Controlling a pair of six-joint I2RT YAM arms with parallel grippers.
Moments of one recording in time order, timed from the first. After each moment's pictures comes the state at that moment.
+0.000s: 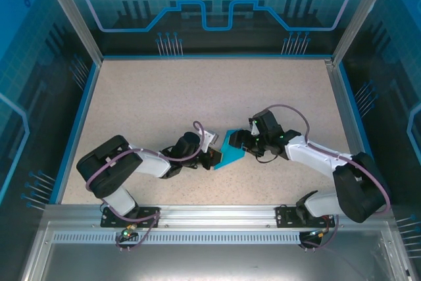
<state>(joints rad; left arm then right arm) -0.76 1.64 0.48 0.59 0.31 -0.48 0.53 1.35 0.68 -0.25 -0.36 0.84</state>
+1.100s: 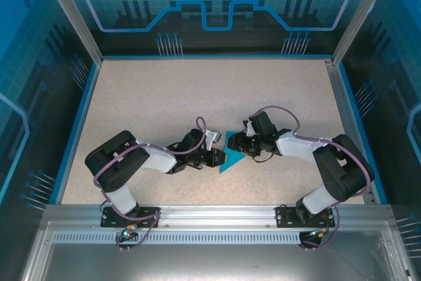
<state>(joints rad) -0.76 1.72 0.57 0.49 0.40 -0.67 0.51 1.54 0.68 -0.12 -0.42 0.77</state>
